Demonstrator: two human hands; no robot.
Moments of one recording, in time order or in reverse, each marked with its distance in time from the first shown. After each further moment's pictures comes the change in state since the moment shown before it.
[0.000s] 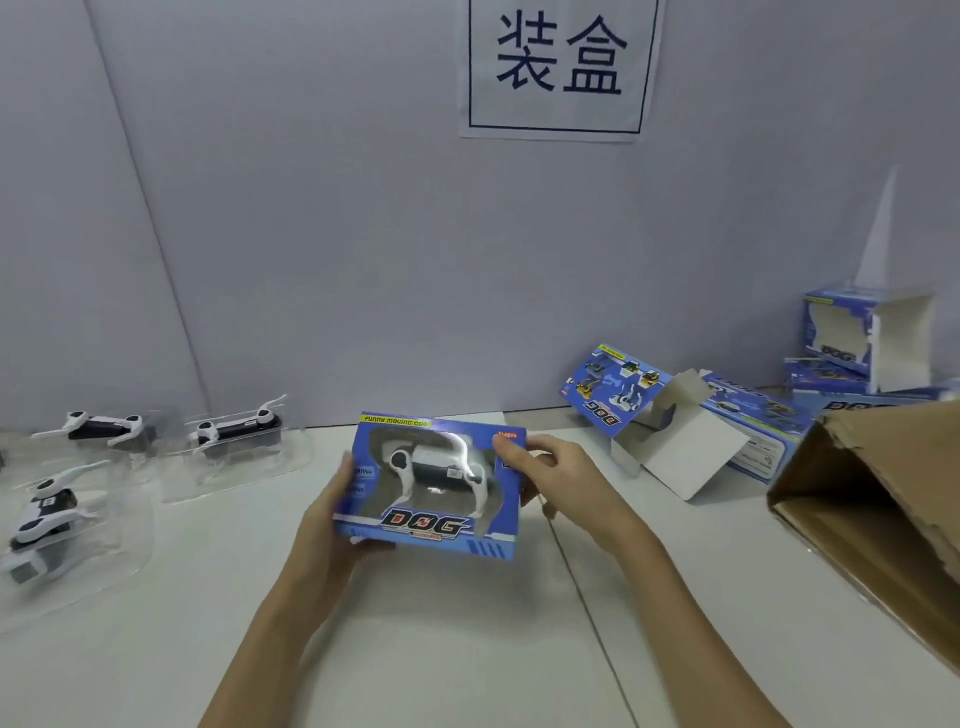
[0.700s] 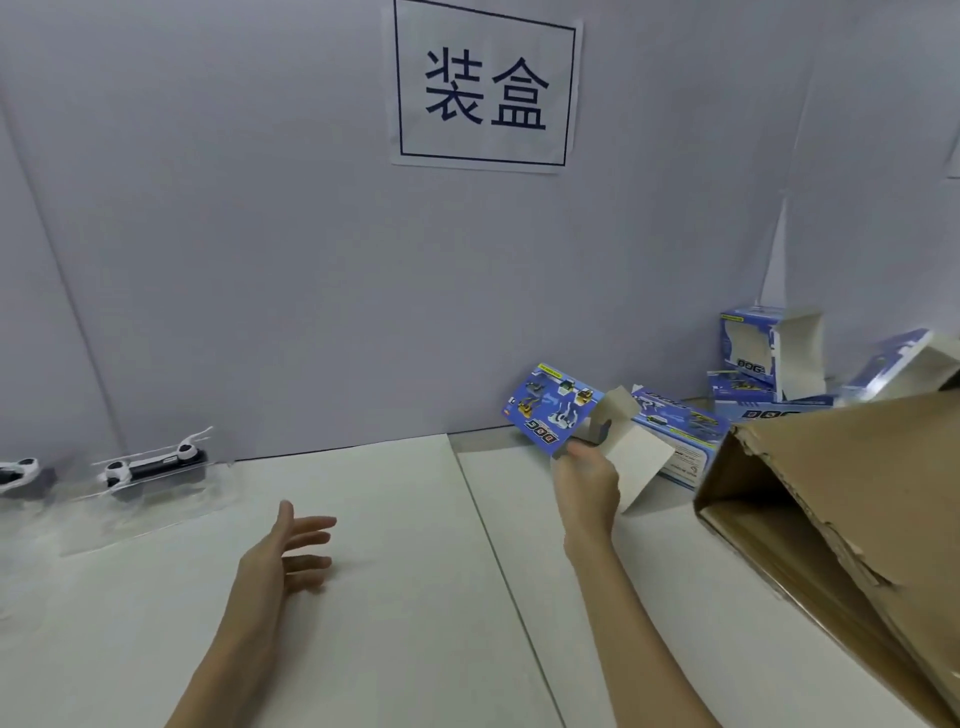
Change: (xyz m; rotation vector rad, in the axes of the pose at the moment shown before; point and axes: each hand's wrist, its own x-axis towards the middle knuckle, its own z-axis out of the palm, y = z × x) left_hand 0.010 -0.019 0.005 0.220 0.190 0.050; right_hand 0.021 0.043 -0.048 0.203 0.828 0.156
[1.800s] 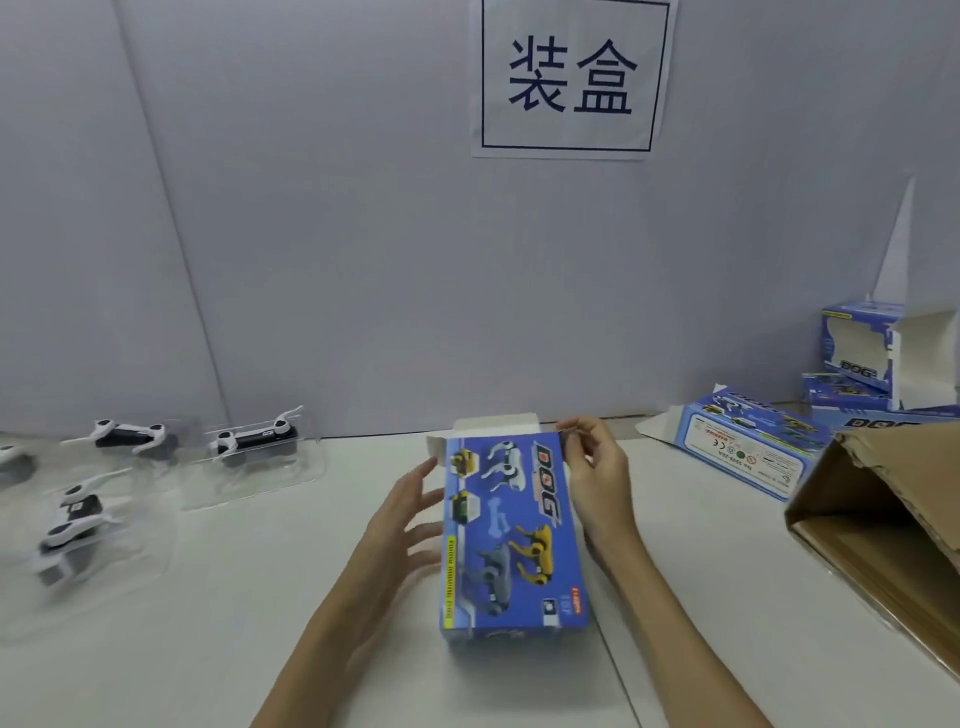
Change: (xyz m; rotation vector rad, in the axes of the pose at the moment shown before) left_hand -0.025 0.020 0.026 -0.072 -0.340 -0.002; right_hand -0.048 -0.014 0.035 0.260 -0.419 -0.285
